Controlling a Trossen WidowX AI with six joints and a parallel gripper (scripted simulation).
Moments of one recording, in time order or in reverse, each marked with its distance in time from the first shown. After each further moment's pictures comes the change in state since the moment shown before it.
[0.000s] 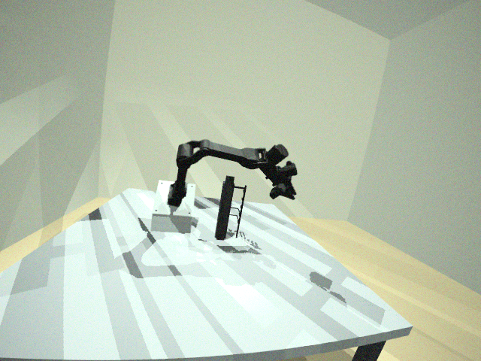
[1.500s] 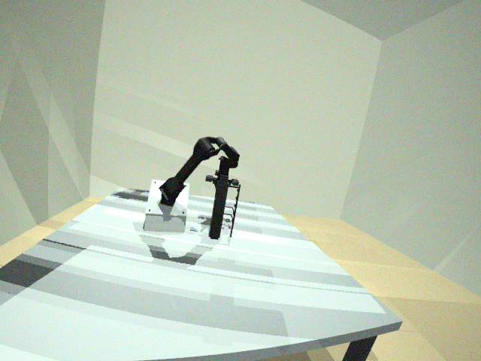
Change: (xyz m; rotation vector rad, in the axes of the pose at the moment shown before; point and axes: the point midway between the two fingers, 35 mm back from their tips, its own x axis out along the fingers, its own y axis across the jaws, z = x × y) arm -0.165 0.127 -0.362 -2.007 0.931 0.664
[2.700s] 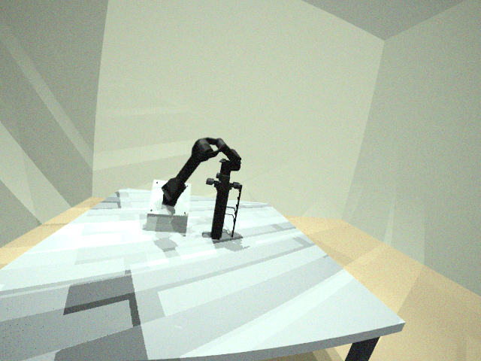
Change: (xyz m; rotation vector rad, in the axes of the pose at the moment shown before) arm 0.011 0.002 -0.033 -0.001 0.001 0.004
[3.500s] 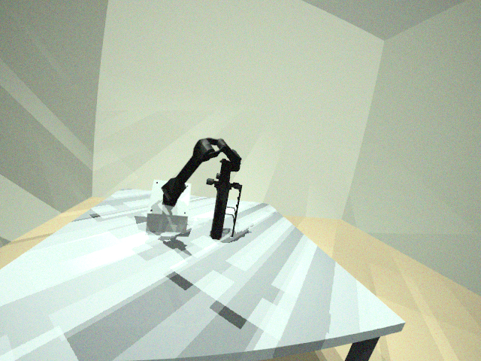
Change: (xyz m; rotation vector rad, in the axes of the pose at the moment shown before) arm 0.002 0.000 0.002 -0.007 0.036 0.006
